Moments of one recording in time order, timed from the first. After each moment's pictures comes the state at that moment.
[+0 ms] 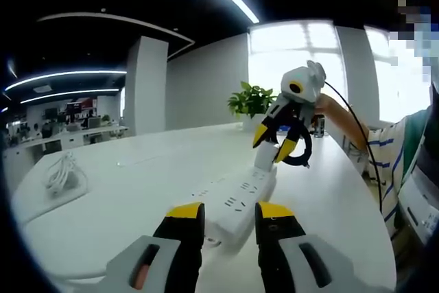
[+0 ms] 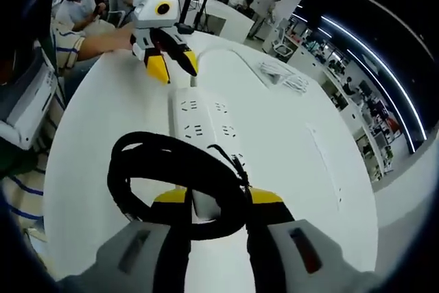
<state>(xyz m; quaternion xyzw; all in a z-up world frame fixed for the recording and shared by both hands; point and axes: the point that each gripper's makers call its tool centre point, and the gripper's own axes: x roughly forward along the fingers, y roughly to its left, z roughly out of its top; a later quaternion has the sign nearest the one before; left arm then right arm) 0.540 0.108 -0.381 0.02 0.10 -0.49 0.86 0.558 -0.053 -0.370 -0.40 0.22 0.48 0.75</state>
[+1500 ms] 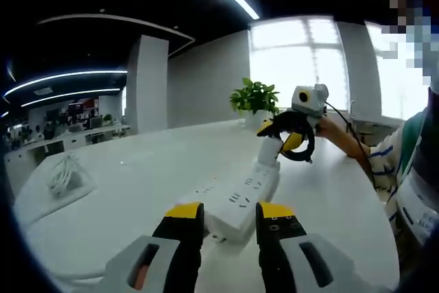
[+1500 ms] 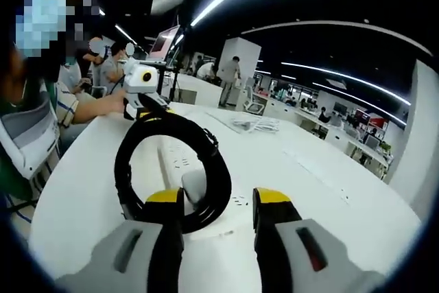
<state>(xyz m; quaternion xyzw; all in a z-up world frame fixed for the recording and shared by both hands) 0.542 0.112 -0.383 0.03 0.11 -0.49 0.87 0.556 -0.073 -0.352 -0.20 0.05 0.49 0.85</state>
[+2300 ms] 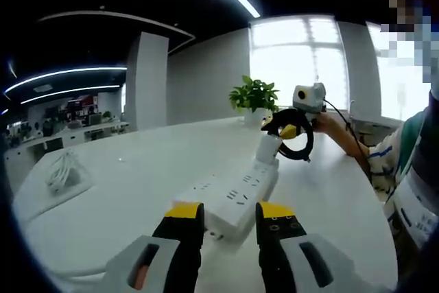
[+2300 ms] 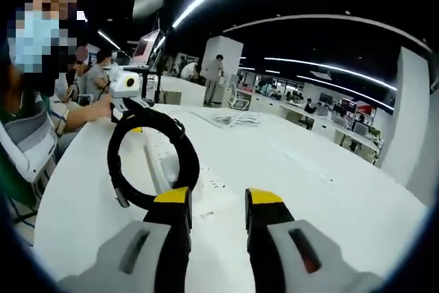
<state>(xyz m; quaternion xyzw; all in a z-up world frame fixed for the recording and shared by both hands) 0.538 0.111 -0.385 0.03 0.12 -0.49 0.86 0.565 -0.108 -0.350 -0.17 0.08 0.45 0.87</state>
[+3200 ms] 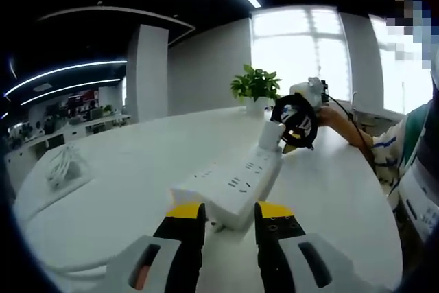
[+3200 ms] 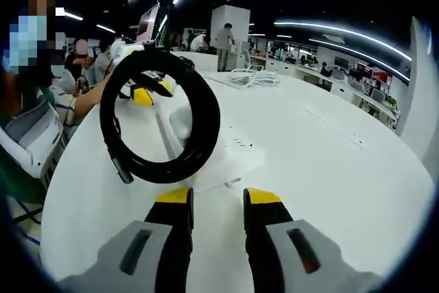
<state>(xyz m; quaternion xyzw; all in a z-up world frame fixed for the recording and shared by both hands) 0.540 0.111 -0.402 0.05 0.14 -0.48 0.86 0.553 -0.098 -0.411 -0.18 0.20 0.48 0.83</state>
